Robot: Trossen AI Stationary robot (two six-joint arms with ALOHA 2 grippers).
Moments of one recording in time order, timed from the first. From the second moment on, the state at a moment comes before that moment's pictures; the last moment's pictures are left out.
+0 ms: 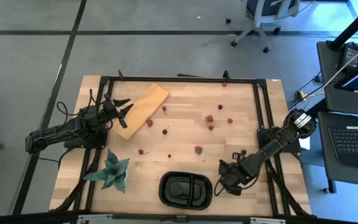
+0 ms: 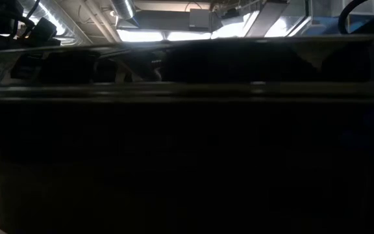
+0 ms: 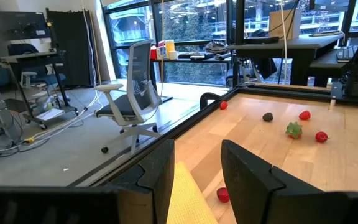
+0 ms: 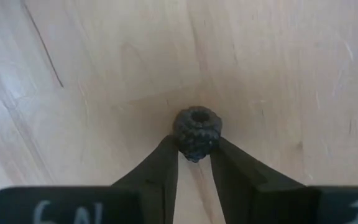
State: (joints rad) left arm 0.32 0.00 0.05 -0.06 -0.33 0.06; right arm 0.69 1.72 0.93 -0.74 0.02 0.94
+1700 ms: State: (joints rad) left arm 0.32 0.00 0.05 -0.06 -0.33 0.06; right arm 0.69 1.72 0.92 -0.71 0.06 0.93
